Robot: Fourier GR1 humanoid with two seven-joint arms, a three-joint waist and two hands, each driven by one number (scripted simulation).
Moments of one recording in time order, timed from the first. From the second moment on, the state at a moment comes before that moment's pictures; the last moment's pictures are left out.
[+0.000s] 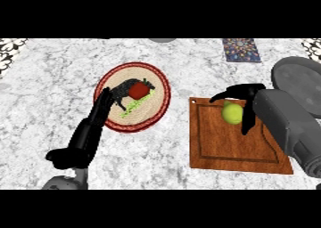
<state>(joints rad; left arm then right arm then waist) -0.07 0.11 -0.23 -1.56 0.06 0.11 -0.11 -1.00 -0.33 0.66 -0.15 0.54 0.59 -0.51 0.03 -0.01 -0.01</state>
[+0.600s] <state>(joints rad) -0.06 0.10 -0.22 -1.57 0.06 0.10 -0.10 -0.99 -0.33 0.70 -0.16 0.63 0.46 -0.63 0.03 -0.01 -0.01</state>
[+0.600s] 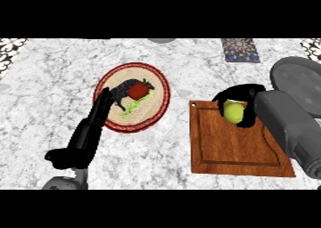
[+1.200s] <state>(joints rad) -0.02 0.11 -0.20 -1.56 0.06 0.10 -0.13 -0.99 -0.39 0.55 -0.16 0.55 0.18 -0.65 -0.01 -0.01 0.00</state>
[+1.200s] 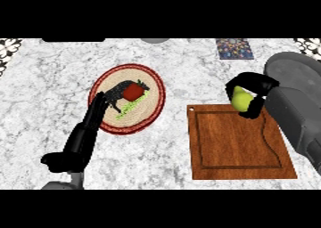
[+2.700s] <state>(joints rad) -0.02 0.10 -0.17 -1.54 0.06 0.06 -0.15 -0.56 -0.72 0.02 -0.67 0.14 -0.24 -0.58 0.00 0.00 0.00</state>
